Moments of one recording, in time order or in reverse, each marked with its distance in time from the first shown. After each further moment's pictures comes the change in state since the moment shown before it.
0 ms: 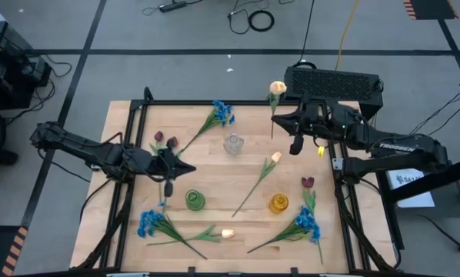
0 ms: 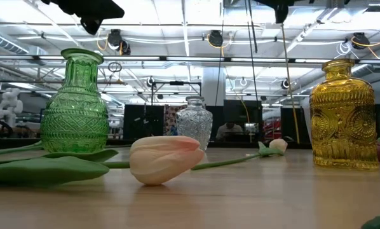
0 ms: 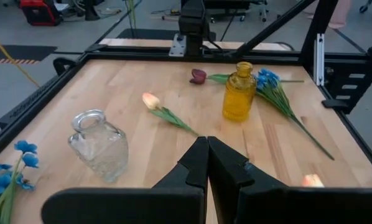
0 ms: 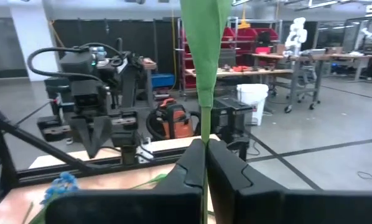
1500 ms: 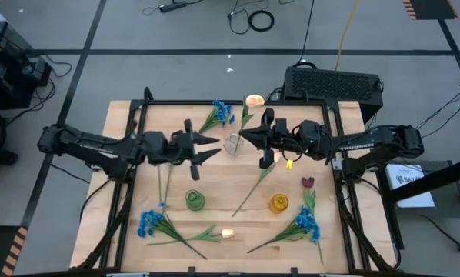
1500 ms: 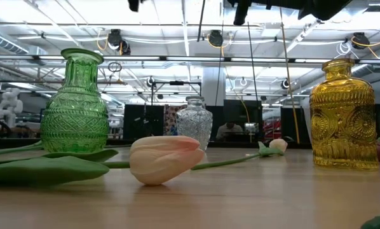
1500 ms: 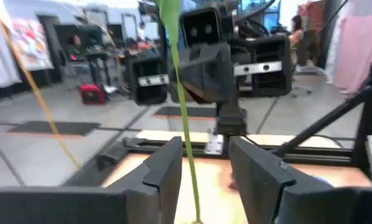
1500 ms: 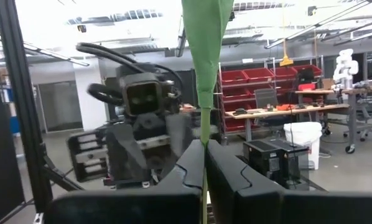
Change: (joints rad) left arm 0.193 0.294 0.191 0.460 0.046 0.175; right arm 0.154 0.436 0.001 0.664 0.001 0.090
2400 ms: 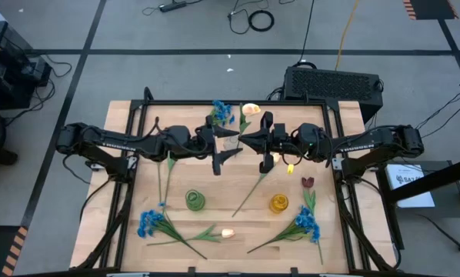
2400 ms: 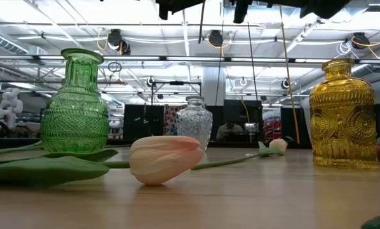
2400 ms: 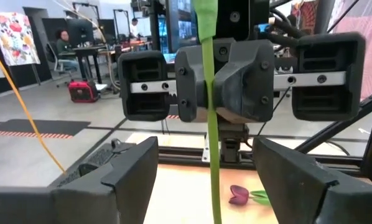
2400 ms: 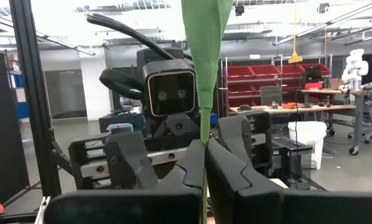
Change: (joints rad) left arm 0.078 0.244 0.149 0.111 0.098 0.012; right arm 0.025 0.001 0.000 -0.026 0.000 -0.045
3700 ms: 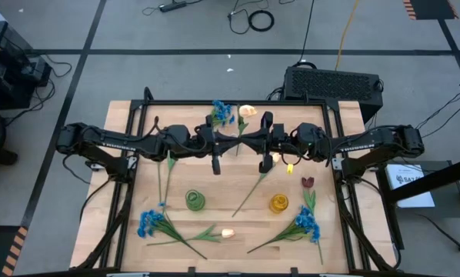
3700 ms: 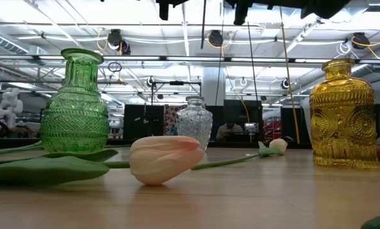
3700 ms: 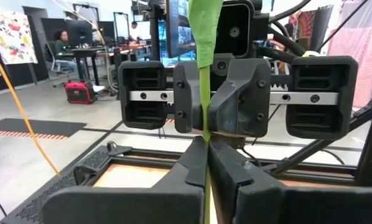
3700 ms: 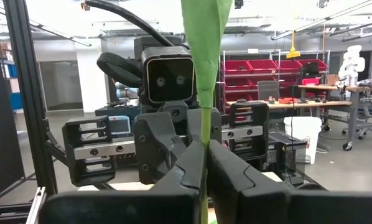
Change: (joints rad) left arm 0.006 -0.001 -0.001 0.015 0.014 -0.031; right arm 0.000 -0.002 0.000 -0.041 0.002 -0.019
